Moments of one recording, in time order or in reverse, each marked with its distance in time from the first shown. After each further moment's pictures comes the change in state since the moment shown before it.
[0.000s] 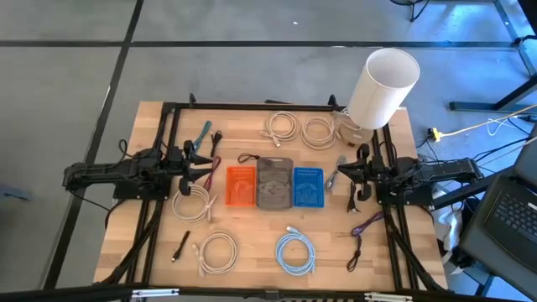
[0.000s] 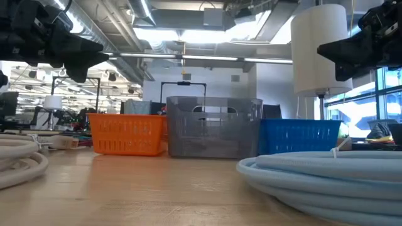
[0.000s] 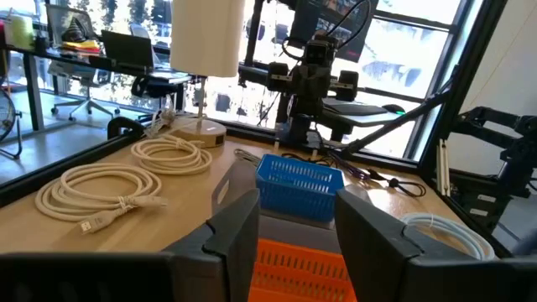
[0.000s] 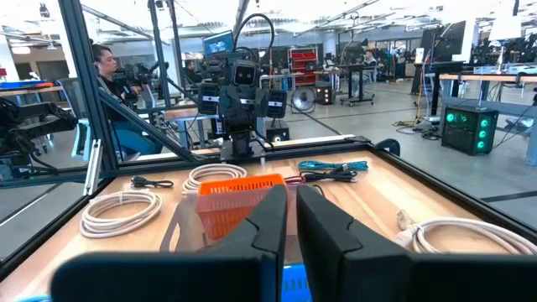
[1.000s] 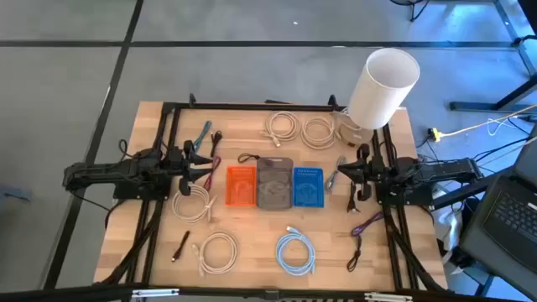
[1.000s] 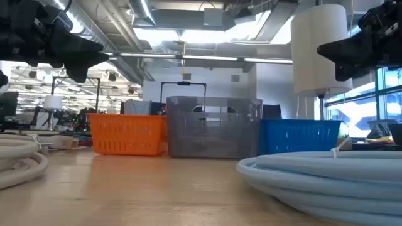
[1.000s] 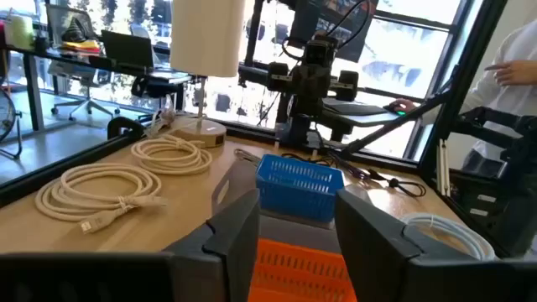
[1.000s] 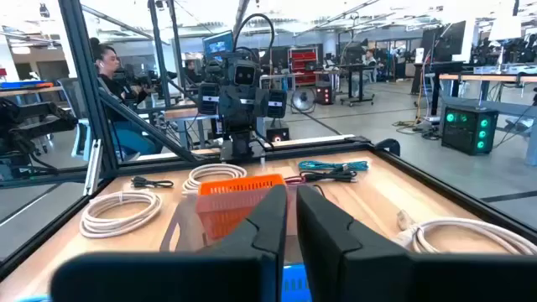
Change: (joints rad) left arm 0.000 0.000 0.000 0.000 0.000 0.000; right arm 0.000 0.000 0.000 0.000 0.000 0.000
